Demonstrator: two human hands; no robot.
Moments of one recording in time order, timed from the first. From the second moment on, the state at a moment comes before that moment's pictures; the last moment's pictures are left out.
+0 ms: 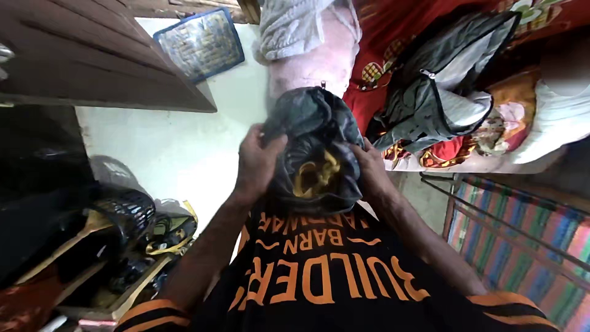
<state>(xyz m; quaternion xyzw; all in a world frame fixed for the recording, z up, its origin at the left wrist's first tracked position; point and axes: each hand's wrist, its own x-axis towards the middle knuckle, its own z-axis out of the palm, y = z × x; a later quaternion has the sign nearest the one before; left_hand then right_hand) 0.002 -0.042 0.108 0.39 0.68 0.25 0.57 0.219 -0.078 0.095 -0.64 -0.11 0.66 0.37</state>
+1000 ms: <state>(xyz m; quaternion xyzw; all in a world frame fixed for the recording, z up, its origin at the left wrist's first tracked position) -0.079 -0.048 0.032 0.78 0.43 0.11 0.44 0.146 -0.087 0.088 -0.50 -0.59 0.62 0.11</state>
